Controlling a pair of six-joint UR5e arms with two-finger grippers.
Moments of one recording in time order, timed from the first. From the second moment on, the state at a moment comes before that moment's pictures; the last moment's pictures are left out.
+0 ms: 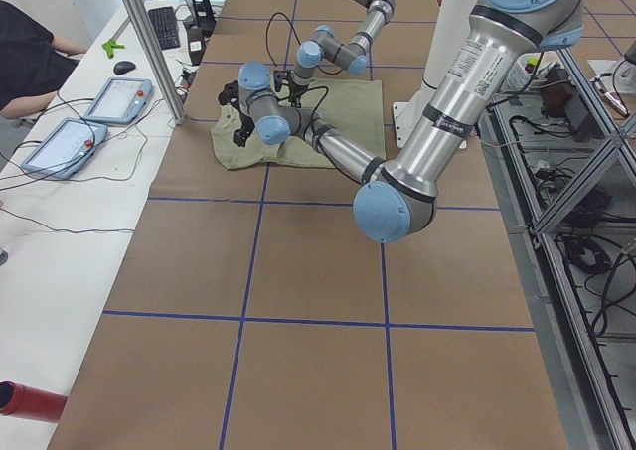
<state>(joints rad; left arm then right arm) -0.97 -2.09 -1.55 -2.08 -2.20 -0.49 0.50 -0.68 1.29 -1.60 1.55 0.97</state>
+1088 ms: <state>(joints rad) -0.97 -2.09 -1.56 -2.08 -2.20 -0.50 0.57 -0.70 1.33 -1.56 1.57 0.96</state>
